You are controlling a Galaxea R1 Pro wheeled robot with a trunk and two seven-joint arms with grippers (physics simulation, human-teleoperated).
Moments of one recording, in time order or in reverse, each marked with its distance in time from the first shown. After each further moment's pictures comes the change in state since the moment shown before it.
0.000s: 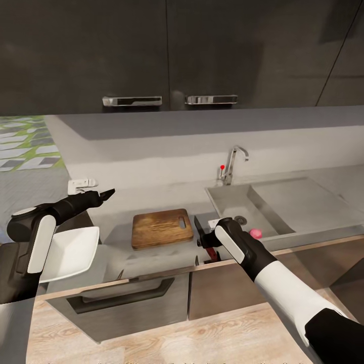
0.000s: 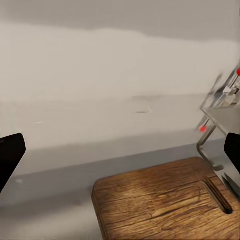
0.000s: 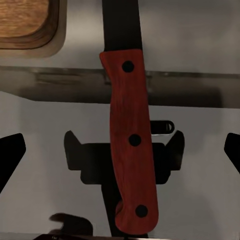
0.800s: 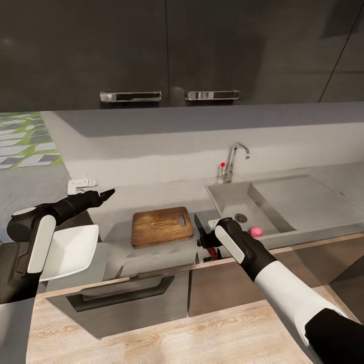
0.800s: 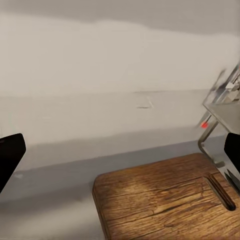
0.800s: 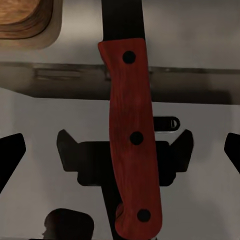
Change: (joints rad) left arm 0.000 0.000 0.000 0.000 0.000 0.000 0.000; right arm 0.000 0.000 0.000 0.000 -0.001 0.000 0.000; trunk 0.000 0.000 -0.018
